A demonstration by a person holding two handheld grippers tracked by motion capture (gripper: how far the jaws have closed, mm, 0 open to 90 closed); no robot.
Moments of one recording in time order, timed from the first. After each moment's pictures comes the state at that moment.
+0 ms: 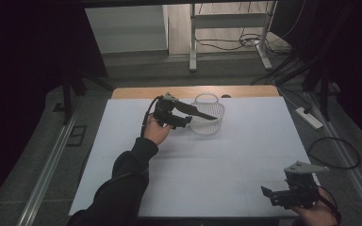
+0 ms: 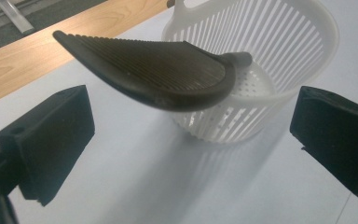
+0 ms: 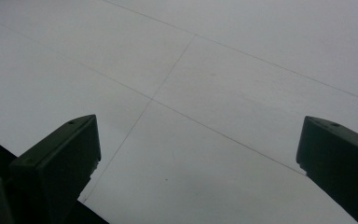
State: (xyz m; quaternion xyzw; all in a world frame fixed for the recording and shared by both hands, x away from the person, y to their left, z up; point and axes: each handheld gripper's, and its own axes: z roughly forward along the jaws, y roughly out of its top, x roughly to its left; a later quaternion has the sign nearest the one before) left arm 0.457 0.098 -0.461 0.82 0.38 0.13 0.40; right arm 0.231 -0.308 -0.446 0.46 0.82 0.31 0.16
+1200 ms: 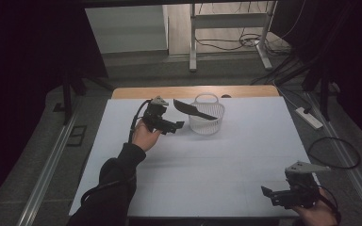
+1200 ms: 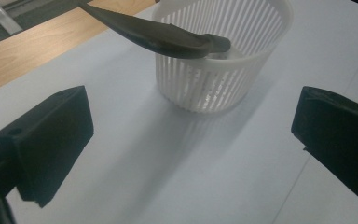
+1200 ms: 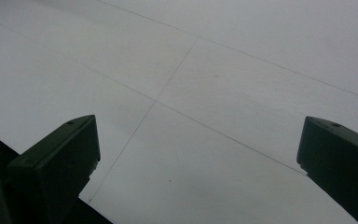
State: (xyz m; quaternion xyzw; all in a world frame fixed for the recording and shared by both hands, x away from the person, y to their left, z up) left arm 0.427 0.126 -0.449 0.83 0.36 0.12 0.41; right arm 0.231 -0.310 -0.446 0.46 0.81 0.32 0.15
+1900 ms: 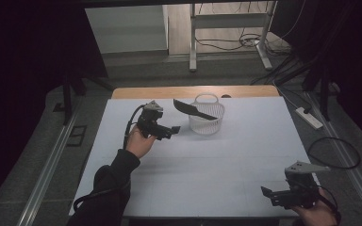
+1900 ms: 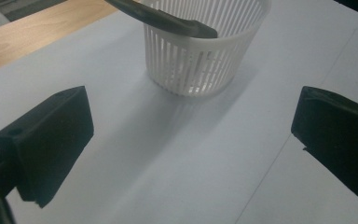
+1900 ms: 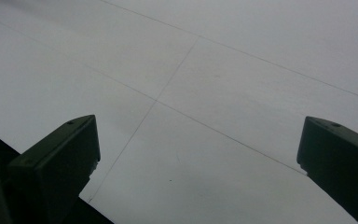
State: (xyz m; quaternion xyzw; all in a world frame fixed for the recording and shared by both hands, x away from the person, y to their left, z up) left arm 0.406 0.140 -0.451 0.82 0.36 0.10 0.43; right arm 0.231 -0.309 -0.446 0.46 0.82 0.32 0.16
